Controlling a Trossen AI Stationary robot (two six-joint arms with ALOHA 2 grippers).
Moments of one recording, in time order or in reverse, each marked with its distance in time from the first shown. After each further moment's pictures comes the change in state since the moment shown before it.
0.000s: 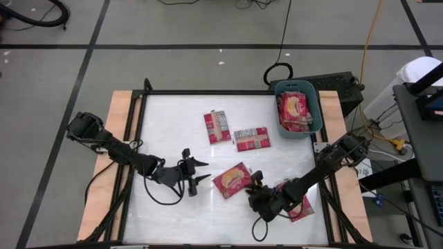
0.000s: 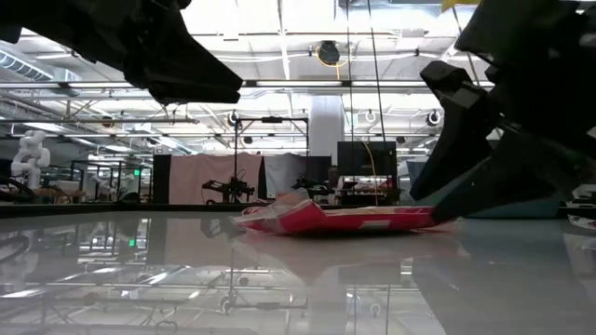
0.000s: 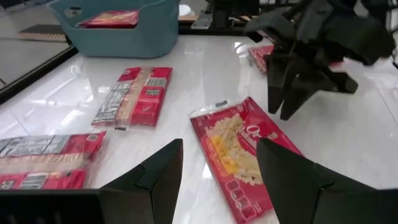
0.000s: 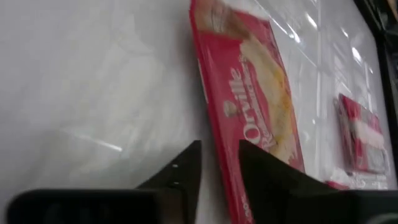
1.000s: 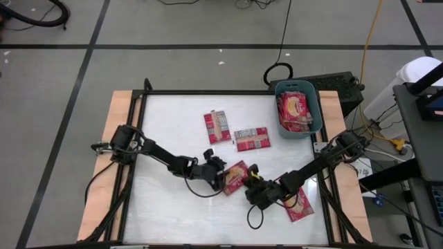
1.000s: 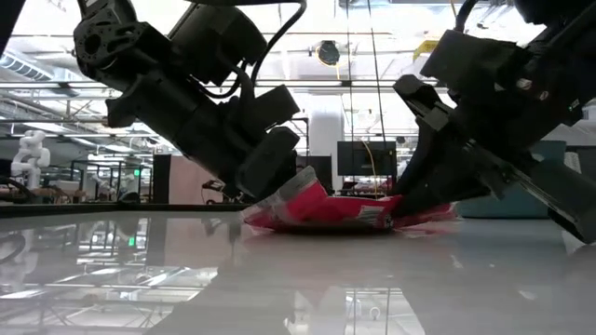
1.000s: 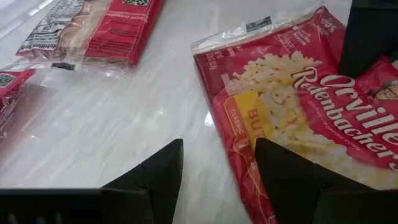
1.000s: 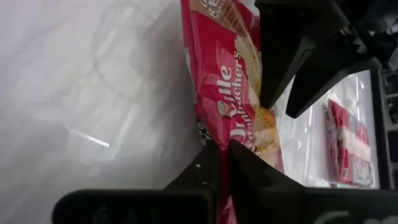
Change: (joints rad) left arm 0.204 0.525 0.281 -0.035 0.211 -0.096; right arm -0.122 -0.008 -0.072 0.162 -0.030 -0.238
